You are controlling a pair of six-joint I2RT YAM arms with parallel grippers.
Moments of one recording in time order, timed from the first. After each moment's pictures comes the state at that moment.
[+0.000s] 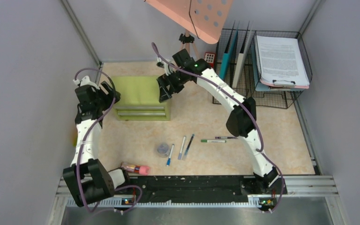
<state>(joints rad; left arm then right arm) 0.31 1.18 0.89 -0.20 0.24 -0.40 0.71 2.35 2.43 -0.96 -0.60 -0.01</state>
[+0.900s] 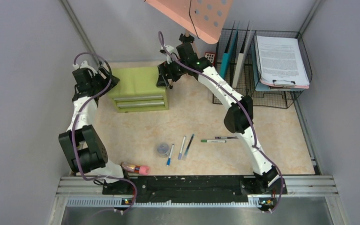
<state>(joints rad) 0.33 1.51 1.15 -0.15 0.34 -0.45 0.64 2.47 2.57 -0.72 -0.55 0.03</state>
